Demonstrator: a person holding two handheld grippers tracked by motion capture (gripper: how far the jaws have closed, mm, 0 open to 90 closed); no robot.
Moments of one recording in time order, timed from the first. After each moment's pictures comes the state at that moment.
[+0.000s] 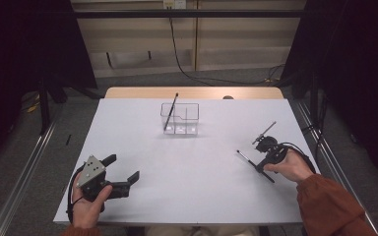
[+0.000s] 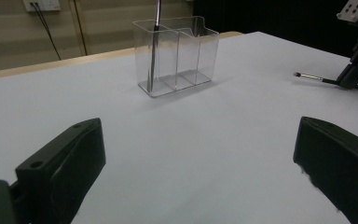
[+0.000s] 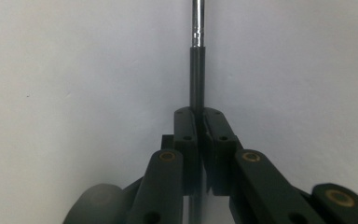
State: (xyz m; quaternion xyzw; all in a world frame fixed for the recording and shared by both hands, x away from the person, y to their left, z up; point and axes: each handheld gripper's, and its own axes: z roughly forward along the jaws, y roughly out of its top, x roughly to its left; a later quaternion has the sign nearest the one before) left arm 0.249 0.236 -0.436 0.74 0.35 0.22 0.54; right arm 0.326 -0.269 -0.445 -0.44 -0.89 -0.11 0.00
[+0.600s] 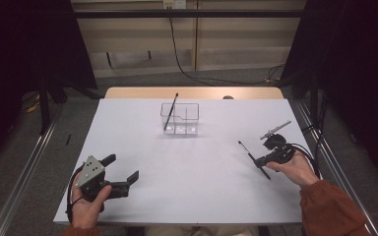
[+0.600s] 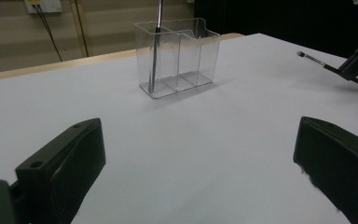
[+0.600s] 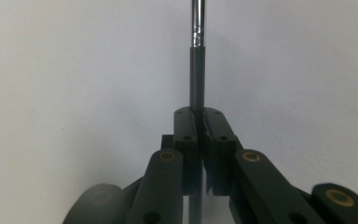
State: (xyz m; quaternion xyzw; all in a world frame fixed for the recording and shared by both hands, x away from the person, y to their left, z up) left arm 0.249 0.238 -0.436 0.74 0.35 0.22 0.54; right arm 0.316 -0.283 -0.435 -0.46 -0.86 -0.22 -0.02
